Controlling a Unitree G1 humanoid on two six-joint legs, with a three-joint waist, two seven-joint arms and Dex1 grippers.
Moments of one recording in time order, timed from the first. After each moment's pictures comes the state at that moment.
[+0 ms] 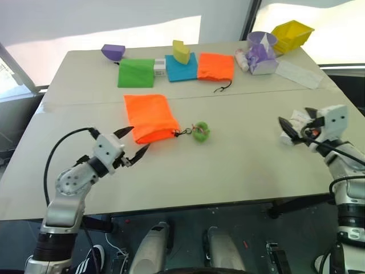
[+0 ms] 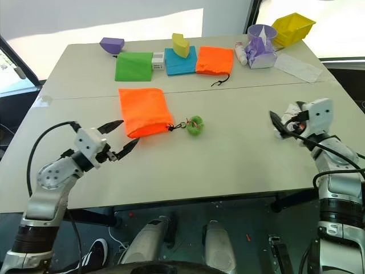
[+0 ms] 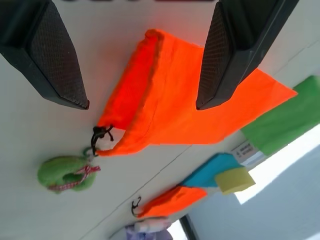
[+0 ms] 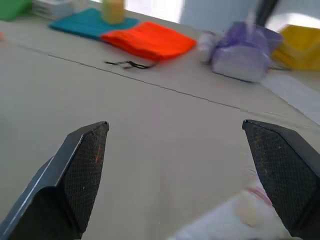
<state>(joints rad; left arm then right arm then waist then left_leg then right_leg) -0.11 0.51 0.03 -0.15 -0.05 -0.02 -0.61 -0.27 -0.69 -0.24 0.05 0.38 0.21 0.69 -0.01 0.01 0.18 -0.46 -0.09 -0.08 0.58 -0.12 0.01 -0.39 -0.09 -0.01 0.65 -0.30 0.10</state>
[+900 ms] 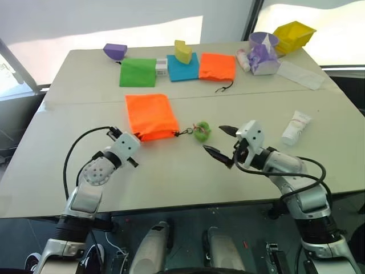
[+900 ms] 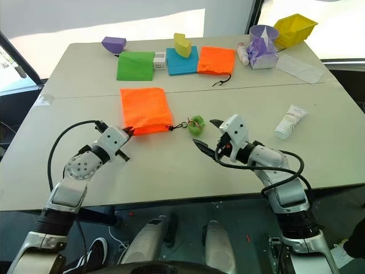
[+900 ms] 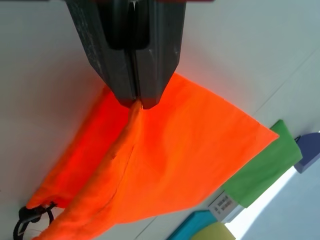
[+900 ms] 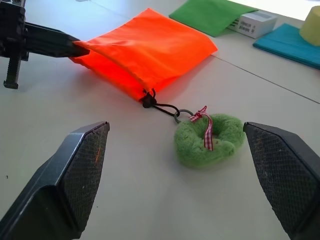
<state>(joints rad) -0.22 0.47 -0.05 0.01 0.15 0.05 -0.44 -0.25 -0.51 0.06 -0.25 0.29 0.36 0.65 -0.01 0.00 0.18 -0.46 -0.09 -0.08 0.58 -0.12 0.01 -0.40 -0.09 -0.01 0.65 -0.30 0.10</state>
